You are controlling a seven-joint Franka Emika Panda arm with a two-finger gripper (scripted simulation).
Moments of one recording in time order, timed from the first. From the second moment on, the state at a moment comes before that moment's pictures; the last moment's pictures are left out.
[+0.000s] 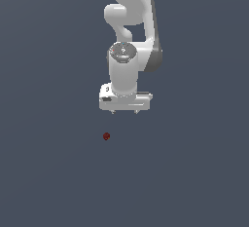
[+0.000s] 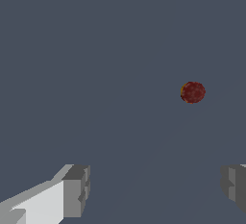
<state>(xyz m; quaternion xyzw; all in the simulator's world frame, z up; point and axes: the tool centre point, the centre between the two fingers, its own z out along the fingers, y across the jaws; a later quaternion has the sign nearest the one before) -0.008 0.001 0.148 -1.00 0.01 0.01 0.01</state>
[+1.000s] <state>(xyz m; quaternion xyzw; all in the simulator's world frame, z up) 0.007 -0.005 0.161 -1.00 -0.01 0.00 0.00</state>
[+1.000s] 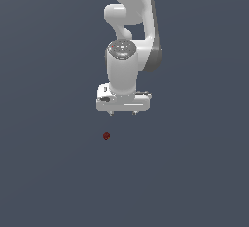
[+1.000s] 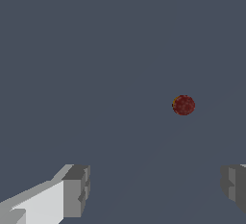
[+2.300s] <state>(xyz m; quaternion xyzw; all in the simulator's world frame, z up) 0.046 -0.088 0.067 -0.99 -0.12 0.00 0.00</state>
